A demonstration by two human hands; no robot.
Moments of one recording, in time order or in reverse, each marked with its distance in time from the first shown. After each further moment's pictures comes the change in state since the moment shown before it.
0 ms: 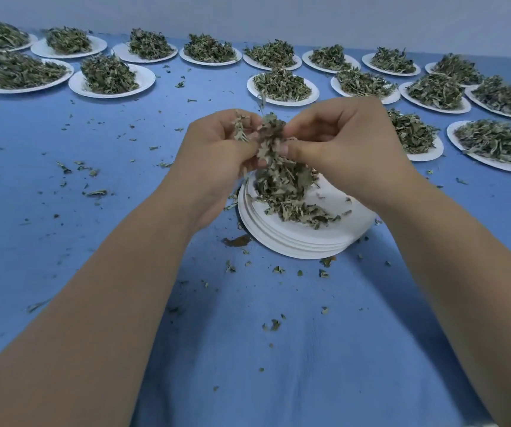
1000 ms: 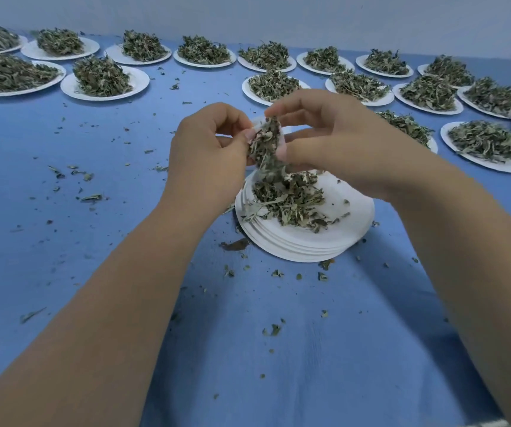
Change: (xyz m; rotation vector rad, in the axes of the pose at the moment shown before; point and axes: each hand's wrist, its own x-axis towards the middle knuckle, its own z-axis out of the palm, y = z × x) left_hand 0.002 -0.002 -0.002 0.426 0.218 0.218; right_hand 0.011 -0.011 -0.010 0.032 -0.282 0.140
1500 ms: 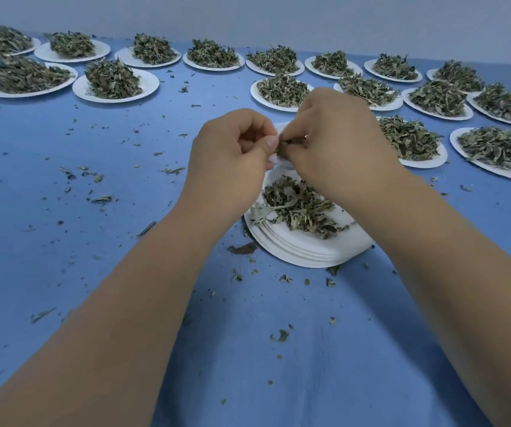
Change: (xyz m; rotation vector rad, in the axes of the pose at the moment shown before) left_hand -0.006 0.007 0.002 -0.032 -0.090 0.063; right_hand 0.017 -0.005 0.024 -0.823 0.300 -0.170
